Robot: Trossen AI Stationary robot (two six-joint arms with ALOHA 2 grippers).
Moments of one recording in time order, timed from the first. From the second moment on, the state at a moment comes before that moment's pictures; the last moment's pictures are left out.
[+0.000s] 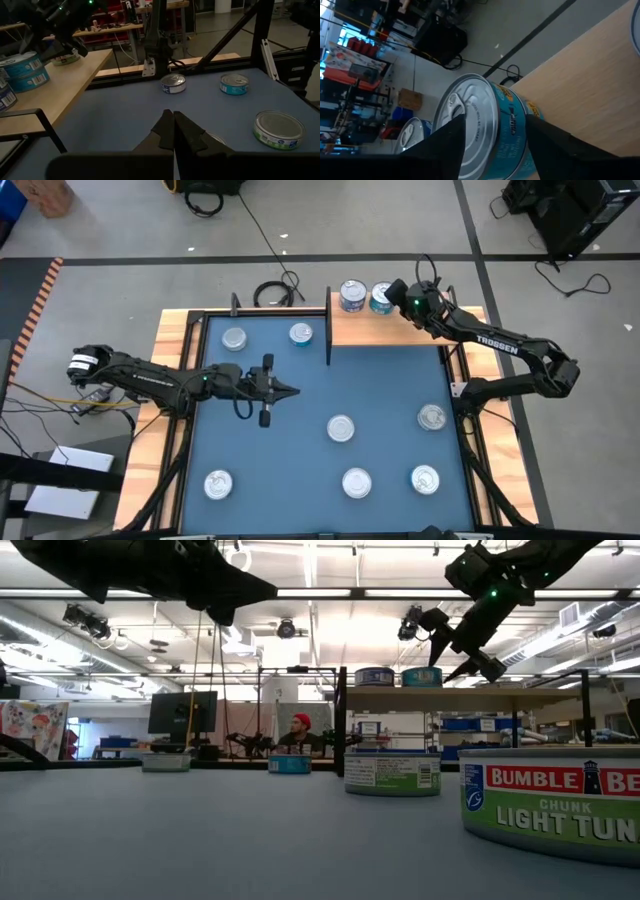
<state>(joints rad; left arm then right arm) -0.06 1.12 0.50 0.49 -0.07 0.12 -0.71 1.21 0.84 -0.19 0.40 1.27</state>
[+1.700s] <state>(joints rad) -0.06 1.12 0.50 0.49 -0.07 0.12 -0.63 1.22 0.94 -0.18 0.40 0.44</state>
